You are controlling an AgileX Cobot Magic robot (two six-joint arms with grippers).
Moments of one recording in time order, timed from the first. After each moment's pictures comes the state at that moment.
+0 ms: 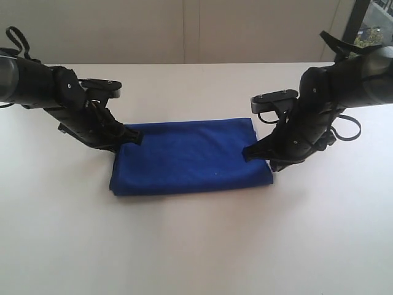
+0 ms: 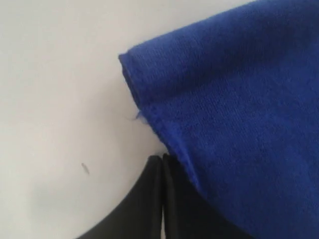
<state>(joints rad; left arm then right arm) -0.36 2.01 -1.24 -0.25 0.41 0.17 0.31 1.94 -1.15 0.06 0.58 -0.03</state>
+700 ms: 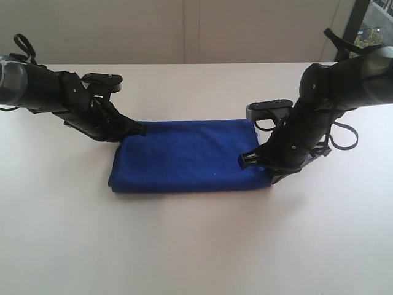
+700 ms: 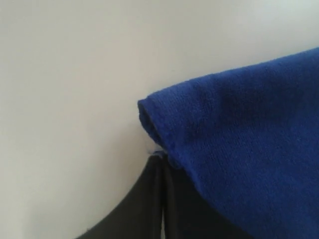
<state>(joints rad) -0.36 2.05 -1.27 -0.29 0.27 0.17 0.31 1.94 -1.15 0.21 0.68 -0.15</state>
